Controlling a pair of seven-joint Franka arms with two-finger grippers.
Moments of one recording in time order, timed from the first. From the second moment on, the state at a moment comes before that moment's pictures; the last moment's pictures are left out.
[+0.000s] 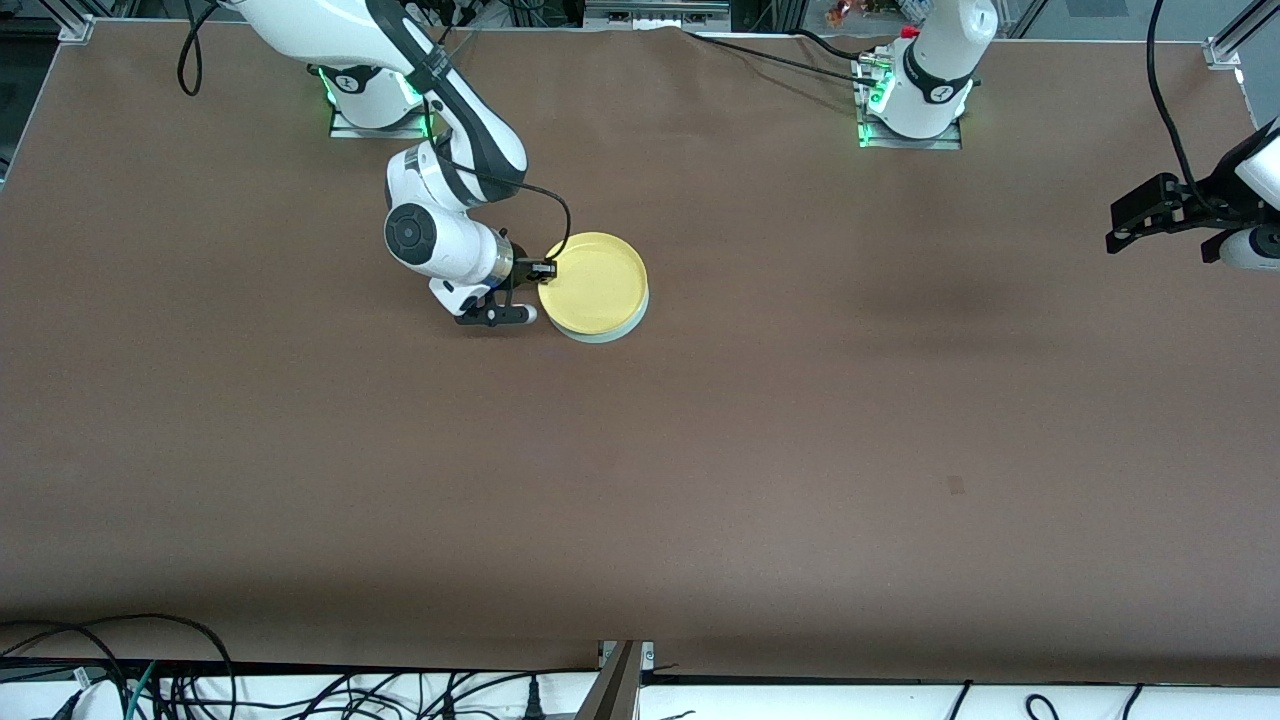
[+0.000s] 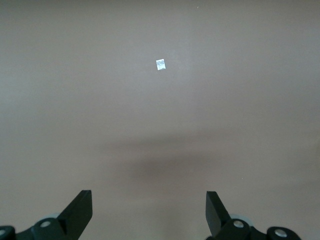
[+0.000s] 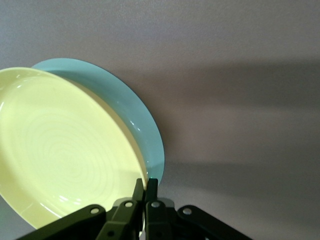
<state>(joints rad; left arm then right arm) -0.06 0.05 0.07 -1.48 0.01 1.49 0.09 0.29 0.41 0.31 -2.19 0.41 2.46 0.27</state>
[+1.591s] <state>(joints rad) -0.07 0.06 0.06 -1.50 0.01 1.51 0.09 0.30 0.43 0.31 -2.19 0.41 2.51 0.29</state>
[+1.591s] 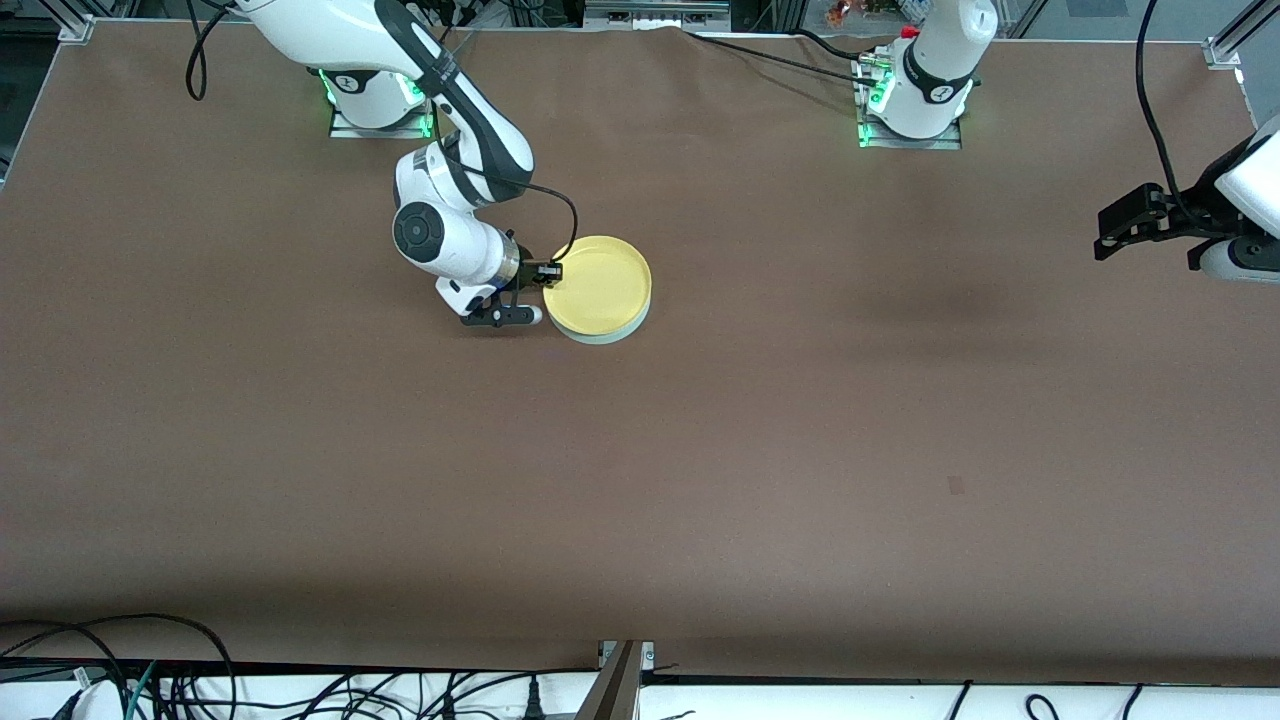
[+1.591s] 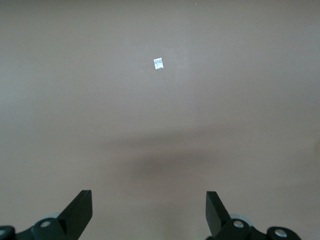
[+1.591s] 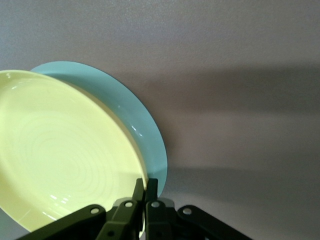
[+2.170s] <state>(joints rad) -0.07 0.06 0.06 -1.50 0.01 1.51 0.09 0.31 0.43 0.31 -2.19 0.41 2.53 0.31</state>
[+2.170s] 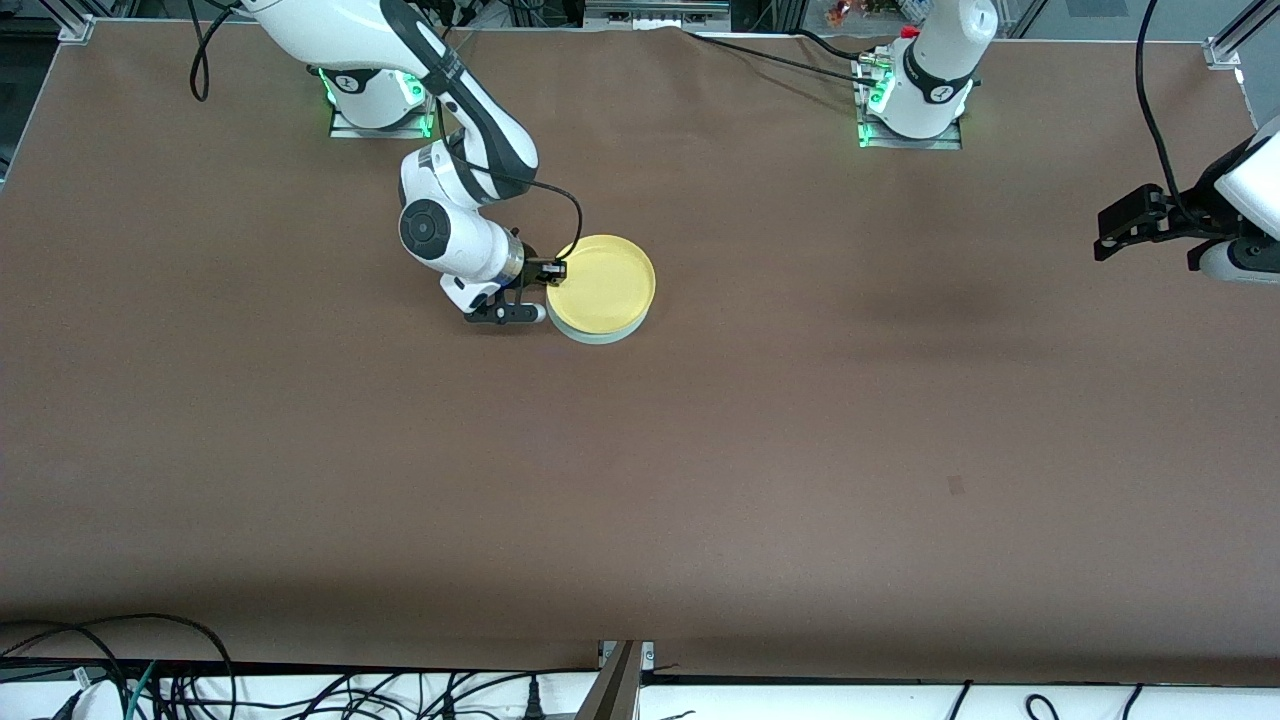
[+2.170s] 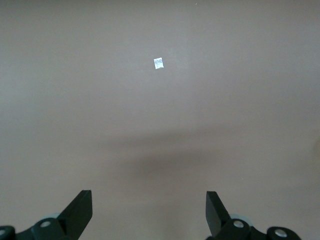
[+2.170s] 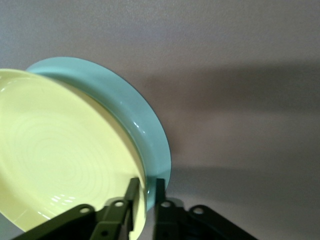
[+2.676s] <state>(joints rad) -0.07 0.06 0.06 -1.50 0.01 1.51 0.09 0.31 0.30 0.09 -1.94 0.31 2.06 0.22</state>
